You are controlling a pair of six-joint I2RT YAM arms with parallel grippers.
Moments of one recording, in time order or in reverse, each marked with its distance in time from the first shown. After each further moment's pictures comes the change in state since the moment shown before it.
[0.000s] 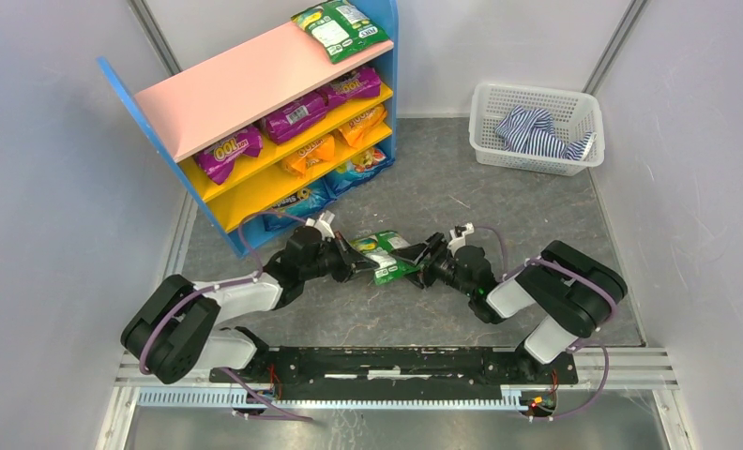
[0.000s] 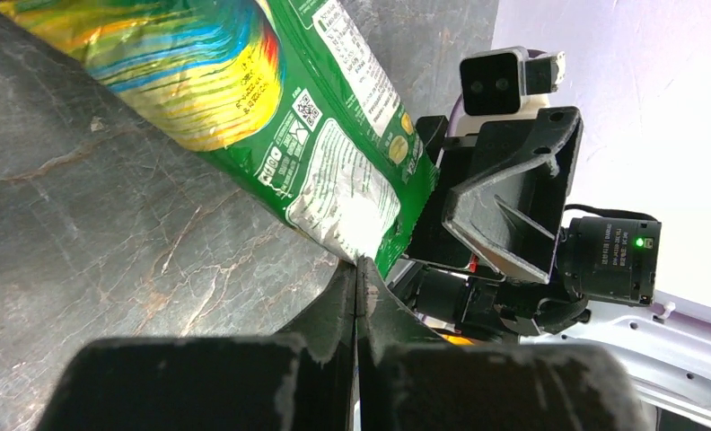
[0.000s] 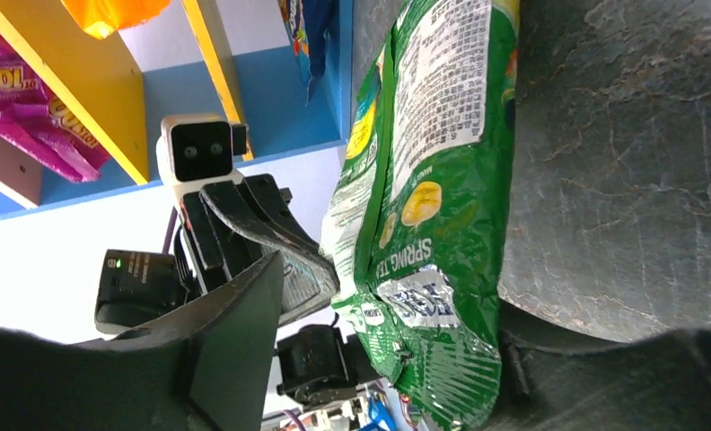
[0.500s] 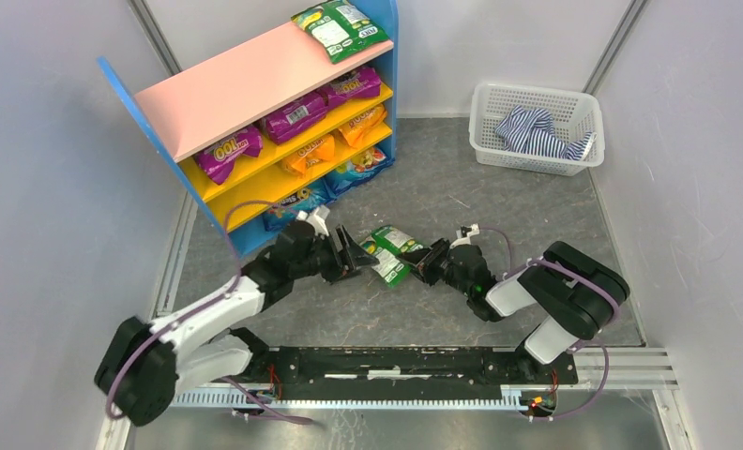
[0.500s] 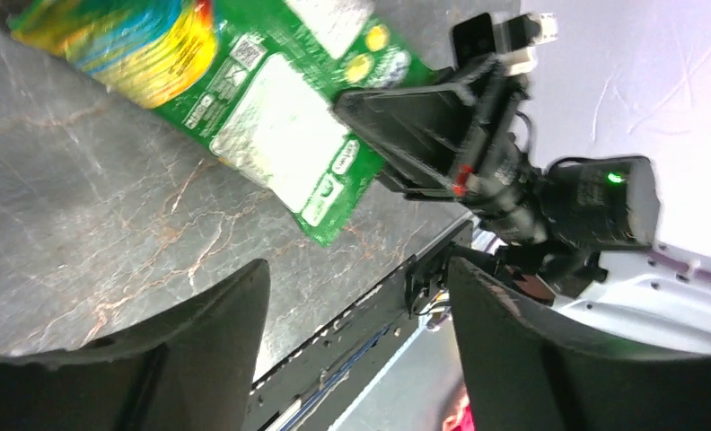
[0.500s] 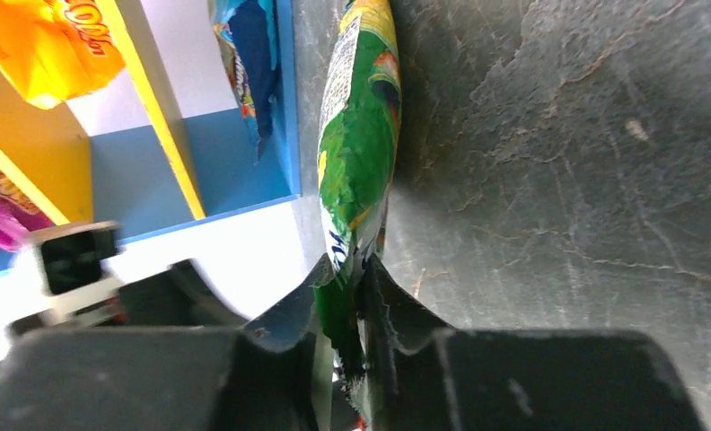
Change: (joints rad) left arm -0.010 -0.196 0.068 -0.330 -0.024 0.113; right arm 0.009 -0.022 0.029 -0.157 0.146 -0.037
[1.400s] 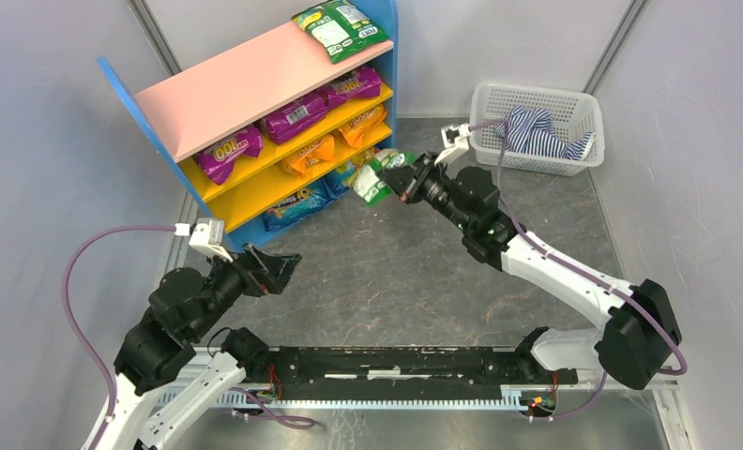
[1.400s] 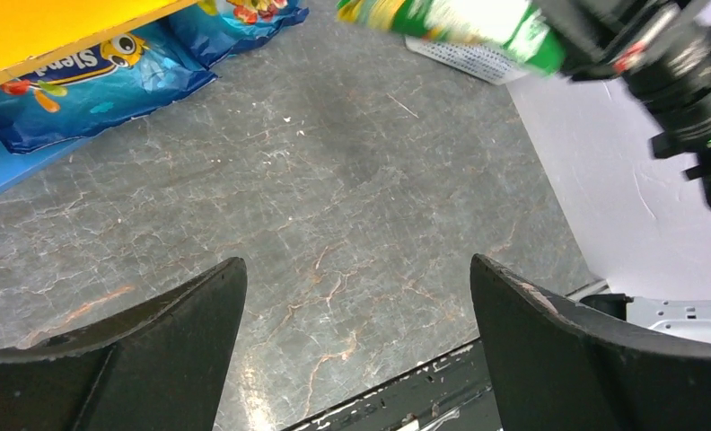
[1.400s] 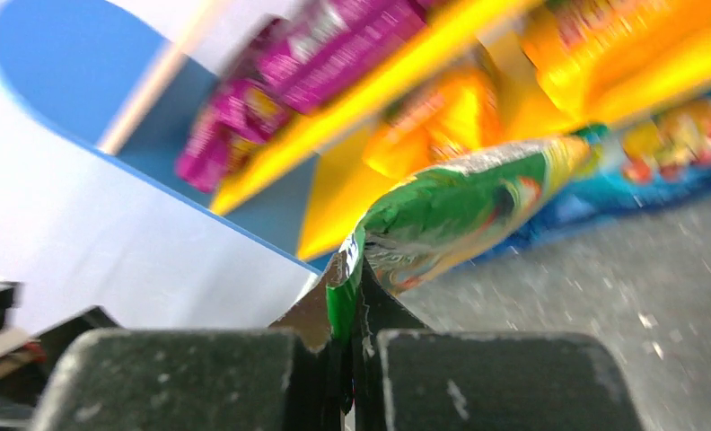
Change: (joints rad) left arm -0.002 -0.790 0.432 -0.903 -0.491 0.460; right arm -0.014 -0.318 0.635 -0.594 -0.027 -0.742
